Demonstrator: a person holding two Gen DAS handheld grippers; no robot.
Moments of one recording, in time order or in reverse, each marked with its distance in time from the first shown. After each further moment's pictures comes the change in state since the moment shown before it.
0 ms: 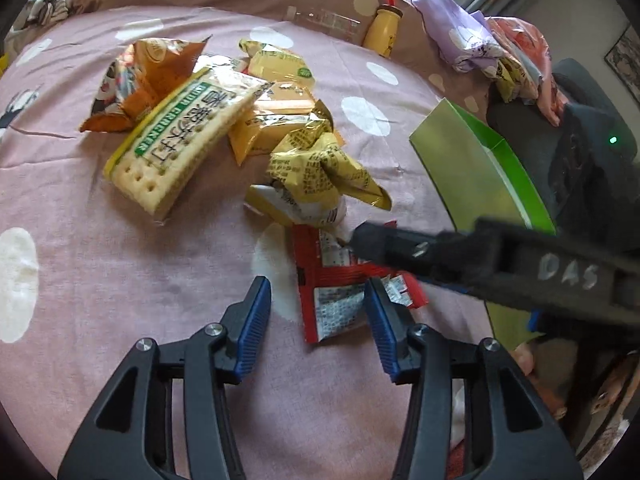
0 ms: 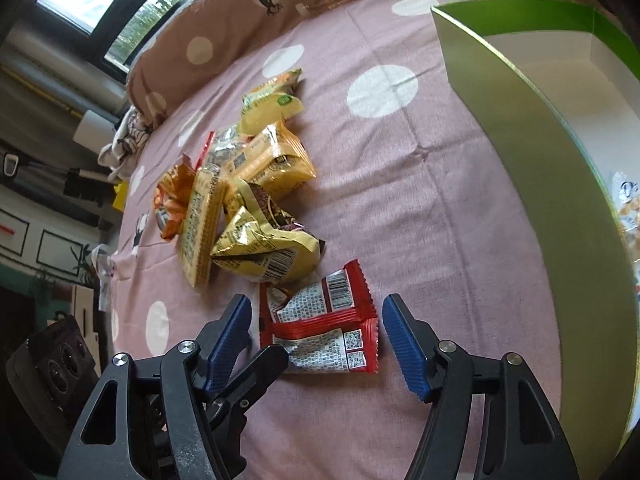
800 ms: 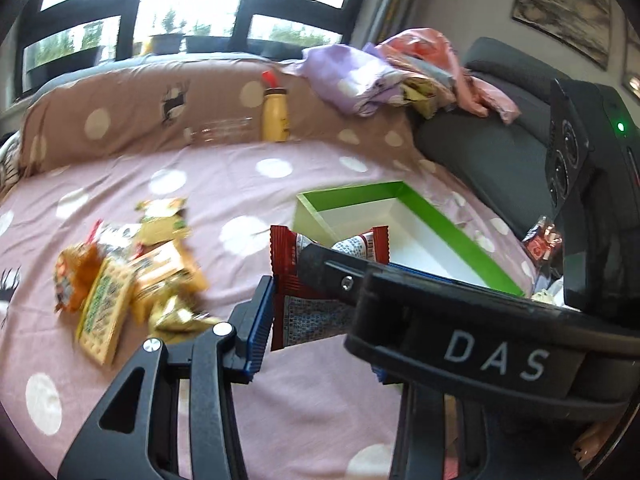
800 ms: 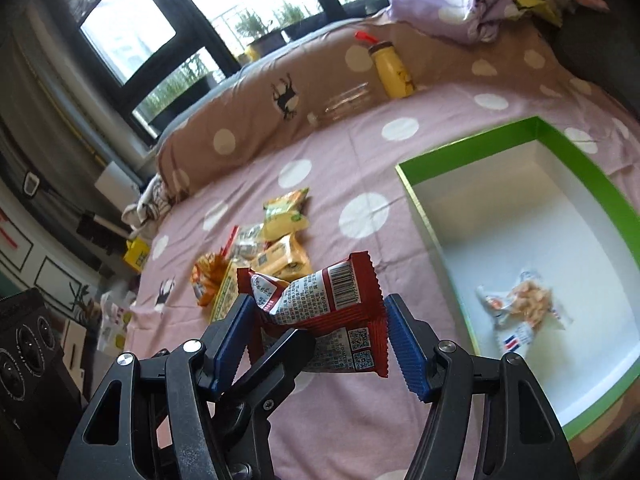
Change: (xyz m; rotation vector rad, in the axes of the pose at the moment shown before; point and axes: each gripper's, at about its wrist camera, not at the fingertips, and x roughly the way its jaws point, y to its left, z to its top) left arm -0.049 -0.132 0.027 0.341 -0.246 -0.032; right arm -0.126 -0.007 -0.006 -0.042 -0.411 -0.010
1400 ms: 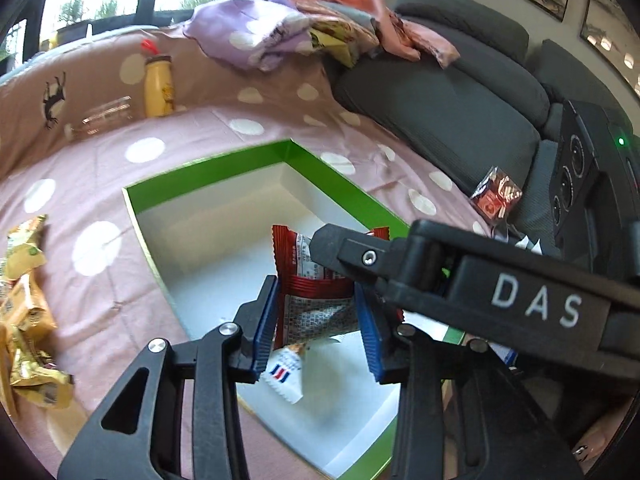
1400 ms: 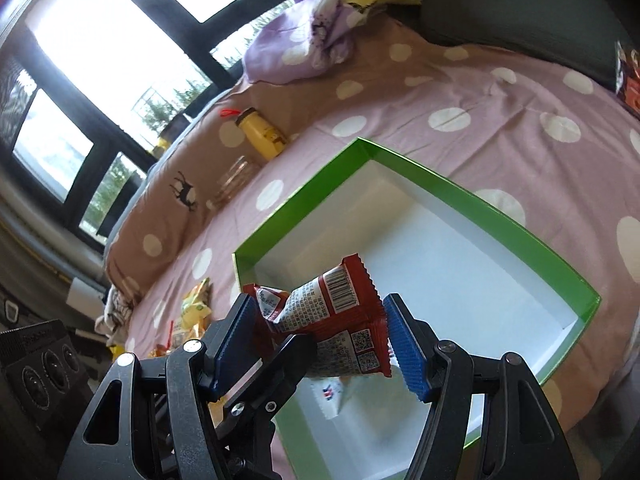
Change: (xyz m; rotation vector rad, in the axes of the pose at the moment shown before) left arm 0.101 -0.094 0.011 0.118 0.165 -0.214; right arm -0.037 -0.133 0.011 0.354 -0.109 -0.126
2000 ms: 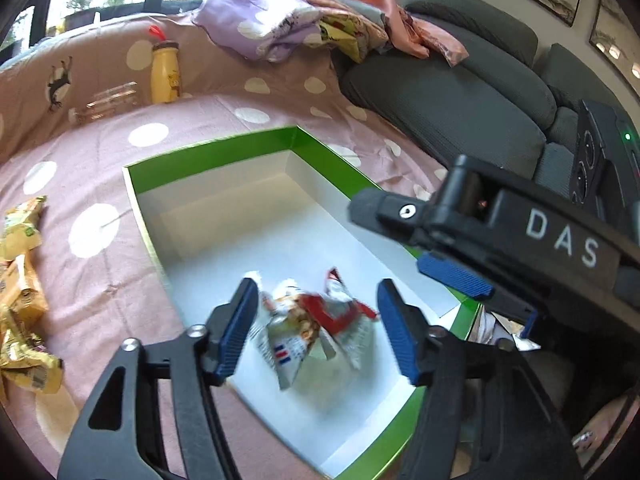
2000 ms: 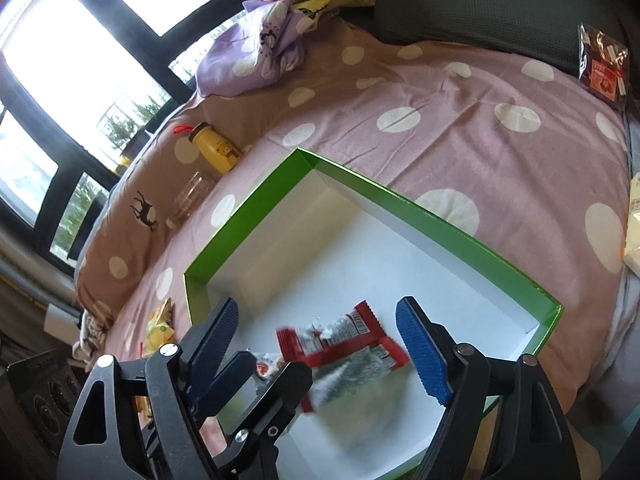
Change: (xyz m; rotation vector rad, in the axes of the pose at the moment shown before) left arm -0.011 0.007 -0.011 -0.043 -0.016 0.024; right arm -0.009 -0.016 0.004 0.025 -0.077 -0.088
